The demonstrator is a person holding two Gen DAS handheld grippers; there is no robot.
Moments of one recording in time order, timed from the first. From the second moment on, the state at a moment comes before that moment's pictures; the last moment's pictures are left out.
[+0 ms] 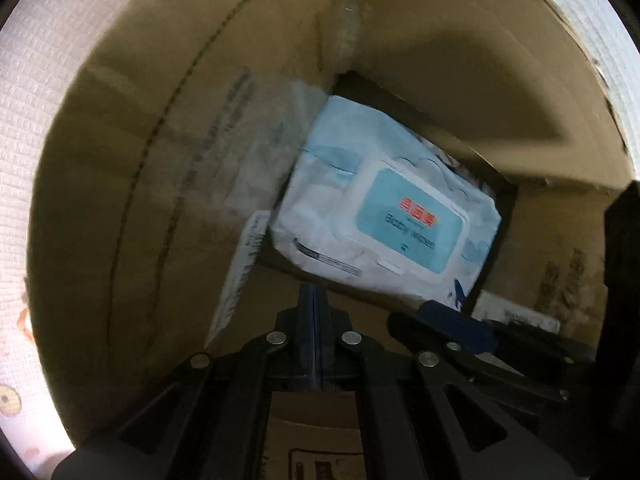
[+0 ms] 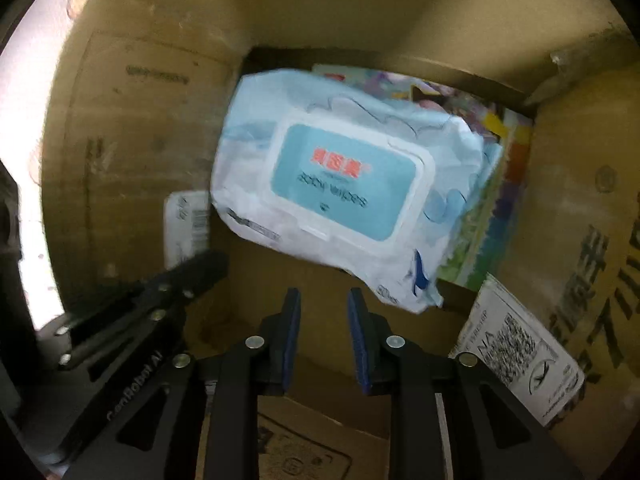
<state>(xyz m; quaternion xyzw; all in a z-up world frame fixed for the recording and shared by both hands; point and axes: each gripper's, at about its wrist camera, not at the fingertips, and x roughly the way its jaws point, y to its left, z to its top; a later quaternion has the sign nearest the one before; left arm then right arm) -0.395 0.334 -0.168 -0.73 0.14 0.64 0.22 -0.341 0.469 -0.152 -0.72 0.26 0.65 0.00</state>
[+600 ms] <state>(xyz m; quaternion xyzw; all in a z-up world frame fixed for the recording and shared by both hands) -0.396 0.313 -0.082 -0.64 0.11 0.73 0.21 -0.349 0.469 -0.175 -0.73 0.28 0.63 0.01</state>
